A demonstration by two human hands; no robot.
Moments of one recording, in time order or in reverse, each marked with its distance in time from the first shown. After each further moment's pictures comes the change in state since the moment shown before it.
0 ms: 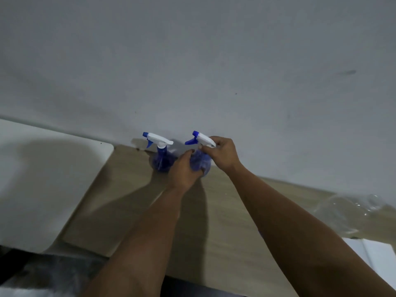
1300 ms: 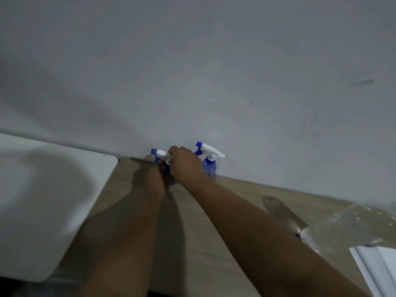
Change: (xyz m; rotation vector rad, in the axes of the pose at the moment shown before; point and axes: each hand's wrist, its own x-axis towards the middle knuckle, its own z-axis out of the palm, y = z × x) left_hand 0.014 -0.059 -0.080 -0.171 0.101 -0.119; right_hand 0.002 -0.064 0.138 -0.800 -0.189 -0.113
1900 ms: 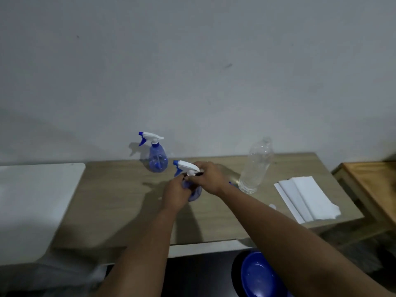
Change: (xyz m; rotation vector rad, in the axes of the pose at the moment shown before) left_hand -0.213 0.091 0.101 0.234 -0.302 0.207; right_hand -0.251 0.161 -0.082 0.625 0.139 0.206
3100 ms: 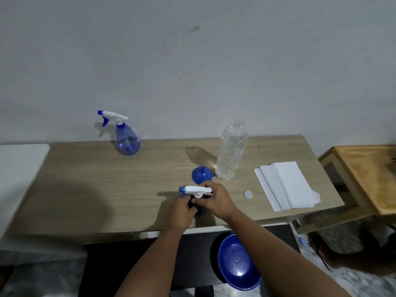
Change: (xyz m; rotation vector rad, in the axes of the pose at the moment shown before) left_hand -0.055 0.009 0.161 -0.119 -0.182 -0.145; right_hand -0.086 0.155 -0.046 0.217 -0.059 0.104
